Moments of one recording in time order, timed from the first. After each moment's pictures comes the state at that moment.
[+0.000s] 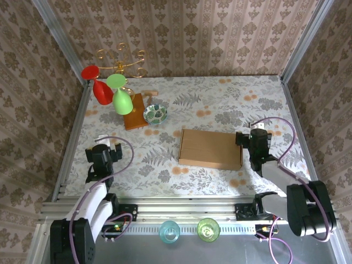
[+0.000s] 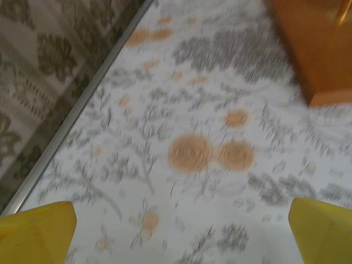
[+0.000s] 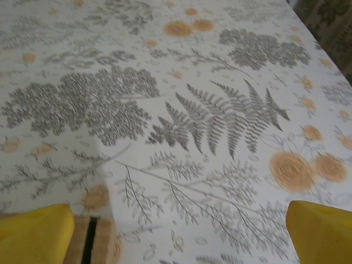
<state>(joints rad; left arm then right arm) -0.02 0.82 0.16 0.20 -0.27 0.06 0.07 1.17 0.33 0.31 0.29 0.04</state>
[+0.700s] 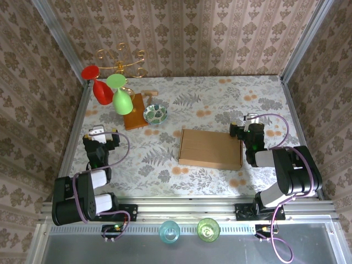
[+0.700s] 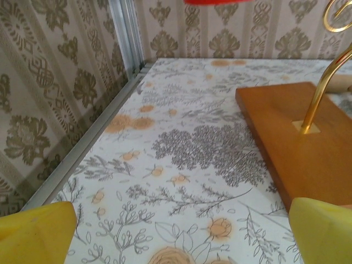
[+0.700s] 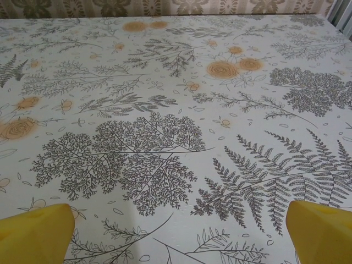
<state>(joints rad) 0.12 1.25 0.15 0.91 -0.03 0.06 0.05 1.53 0.39 0.75 0.16 0.04</state>
